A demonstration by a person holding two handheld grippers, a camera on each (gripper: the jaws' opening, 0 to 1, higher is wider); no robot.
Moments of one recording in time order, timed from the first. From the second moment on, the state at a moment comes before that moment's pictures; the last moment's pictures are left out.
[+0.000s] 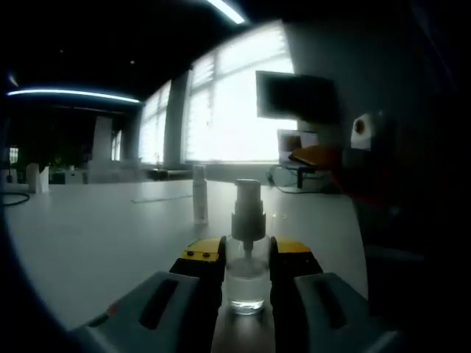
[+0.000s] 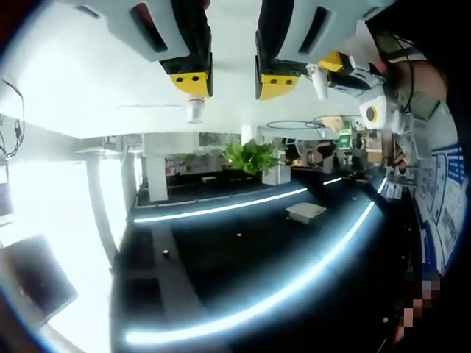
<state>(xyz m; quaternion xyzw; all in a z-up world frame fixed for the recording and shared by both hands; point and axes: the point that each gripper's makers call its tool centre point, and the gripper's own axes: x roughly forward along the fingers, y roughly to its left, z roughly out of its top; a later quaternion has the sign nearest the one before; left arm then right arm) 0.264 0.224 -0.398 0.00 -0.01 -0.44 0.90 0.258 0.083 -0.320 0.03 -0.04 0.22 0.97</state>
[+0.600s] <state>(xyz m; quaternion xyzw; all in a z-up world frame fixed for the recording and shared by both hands) 0.265 0.224 -0.398 0.00 -0.01 -0.44 0.90 0.268 0.074 -0.344 0.00 0.06 0.21 0.98</state>
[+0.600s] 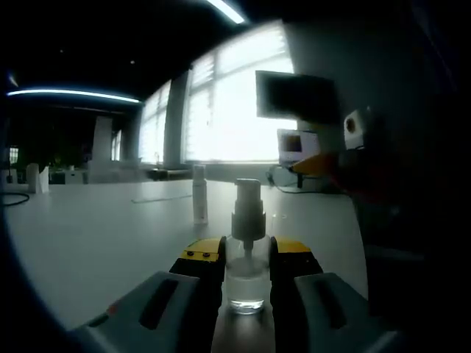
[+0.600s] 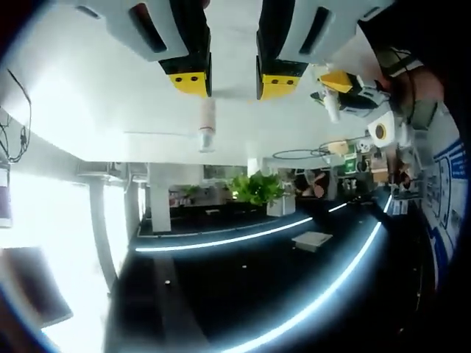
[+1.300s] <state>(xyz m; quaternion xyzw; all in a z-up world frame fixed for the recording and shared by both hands) 0.264 0.223 -0.399 0.00 -0.01 -0.44 0.90 0.274 0.088 -0.378 -0.03 0.11 0.22 0.97</state>
